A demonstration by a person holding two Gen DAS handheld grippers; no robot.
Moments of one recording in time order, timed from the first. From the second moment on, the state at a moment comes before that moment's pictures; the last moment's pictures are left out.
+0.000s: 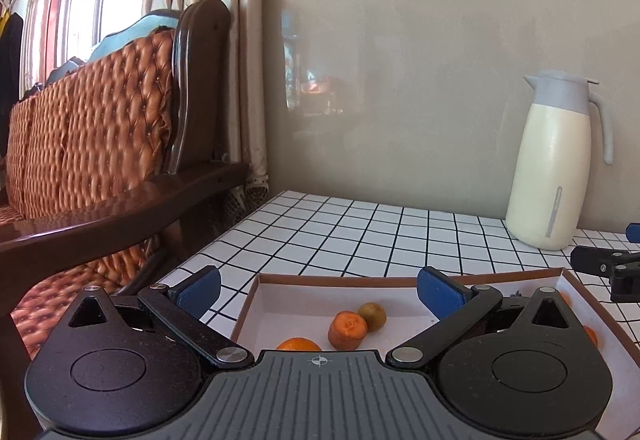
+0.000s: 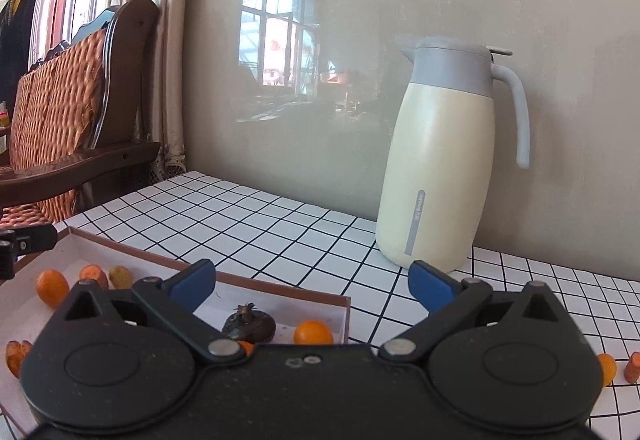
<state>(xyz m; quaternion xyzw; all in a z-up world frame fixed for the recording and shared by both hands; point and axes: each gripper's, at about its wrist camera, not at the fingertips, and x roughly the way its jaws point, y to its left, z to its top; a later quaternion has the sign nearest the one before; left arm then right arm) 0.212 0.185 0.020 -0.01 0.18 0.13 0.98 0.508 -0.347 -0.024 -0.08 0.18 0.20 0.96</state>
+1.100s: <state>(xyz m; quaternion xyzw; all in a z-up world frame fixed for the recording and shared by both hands) 0.173 0.029 0.040 0.01 0.16 0.04 0.99 0.451 -0.488 0.003 -0.07 0.17 0.12 0.98</state>
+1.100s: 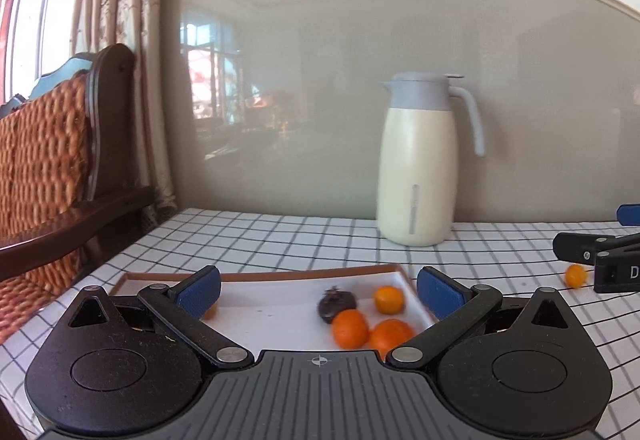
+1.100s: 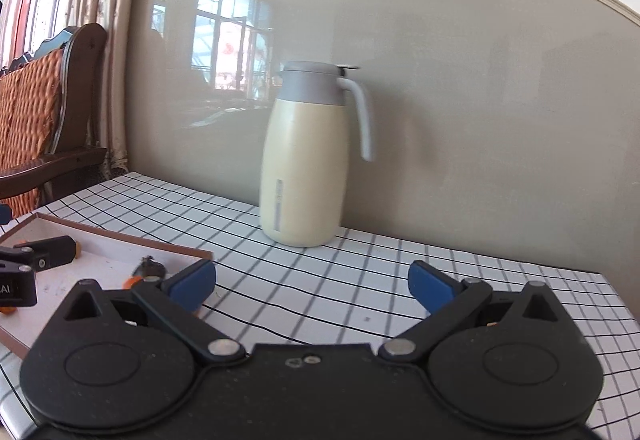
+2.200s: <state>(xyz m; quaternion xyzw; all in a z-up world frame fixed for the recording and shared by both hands) 0.203 -0.139 0.018 0.08 0.16 -0.07 0.98 0.451 -0.629 -0.031 -0.05 0.22 0.01 0.97</state>
